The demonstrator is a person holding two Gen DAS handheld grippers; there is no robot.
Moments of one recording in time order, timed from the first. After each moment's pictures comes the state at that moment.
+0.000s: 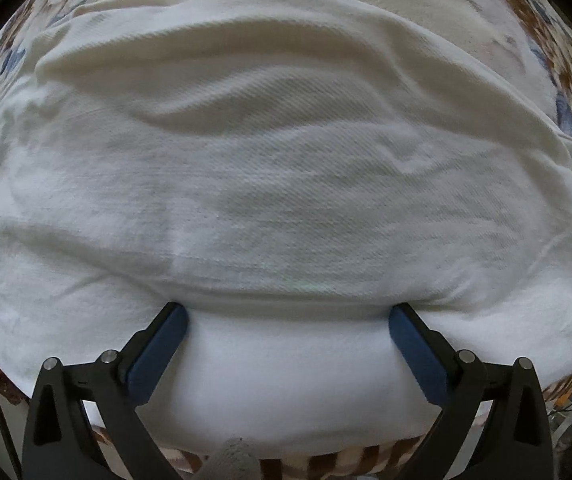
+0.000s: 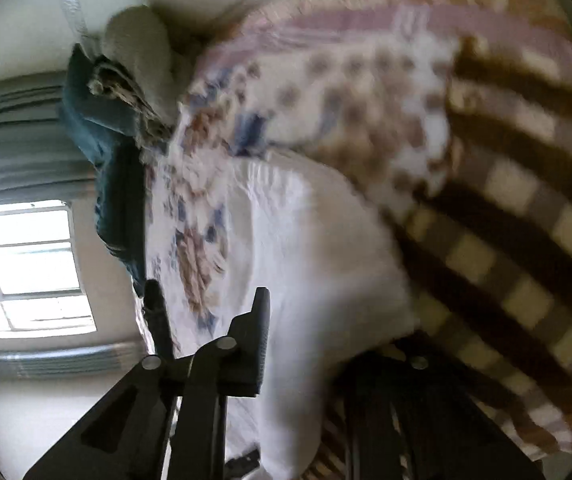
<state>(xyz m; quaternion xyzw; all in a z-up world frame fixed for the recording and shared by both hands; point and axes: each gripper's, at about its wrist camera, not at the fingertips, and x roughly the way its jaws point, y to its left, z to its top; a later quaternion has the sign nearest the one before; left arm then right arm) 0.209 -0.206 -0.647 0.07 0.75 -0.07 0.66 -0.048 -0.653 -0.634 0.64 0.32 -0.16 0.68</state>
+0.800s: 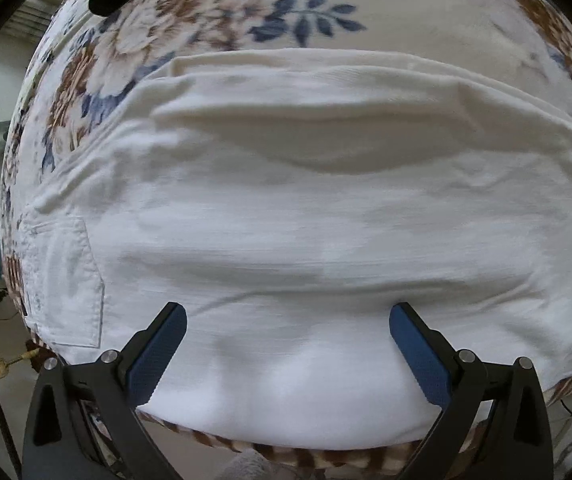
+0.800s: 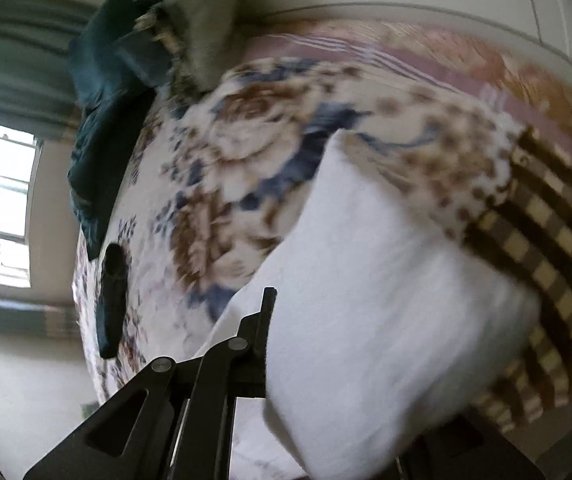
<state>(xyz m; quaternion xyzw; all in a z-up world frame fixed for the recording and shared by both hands) 0.215 -0.205 -0.603 0.18 0.70 -0.01 0.69 0.029 -0.569 -0.558 0.51 0.39 -0.21 0.74</state>
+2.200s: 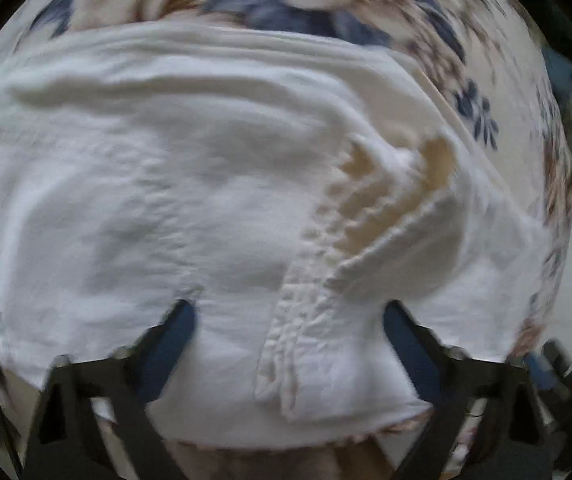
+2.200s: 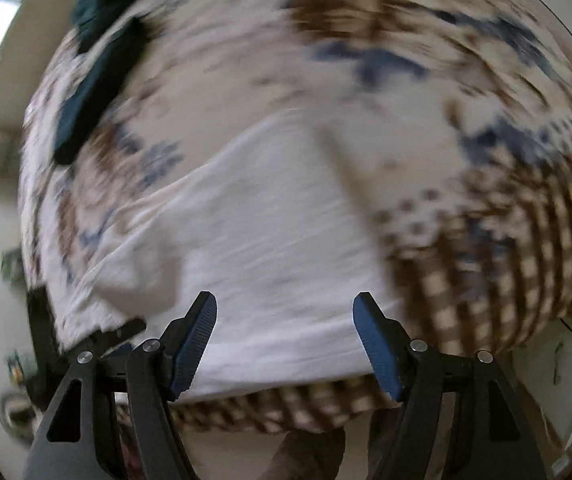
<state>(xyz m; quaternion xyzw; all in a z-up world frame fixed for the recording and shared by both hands) 0.260 -0.036 -0.608 -0.07 0.75 -0.08 0.66 0.103 -0.333 -0.548 0.35 0.62 -0.14 0.68</state>
